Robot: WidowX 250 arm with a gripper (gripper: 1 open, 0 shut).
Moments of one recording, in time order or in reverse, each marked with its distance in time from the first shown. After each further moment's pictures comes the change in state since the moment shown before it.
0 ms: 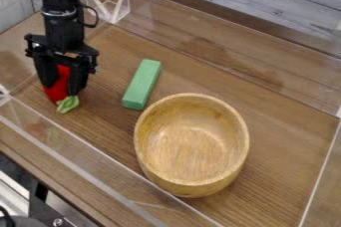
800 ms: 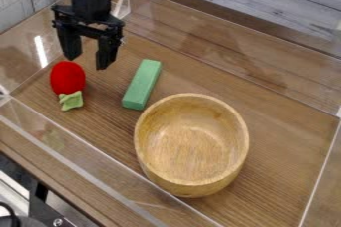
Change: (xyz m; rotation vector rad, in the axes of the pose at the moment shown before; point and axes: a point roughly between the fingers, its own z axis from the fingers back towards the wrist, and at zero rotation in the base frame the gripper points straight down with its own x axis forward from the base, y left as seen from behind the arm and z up) arm 0.020 -0.019 0.036 -0.003 -0.045 -0.083
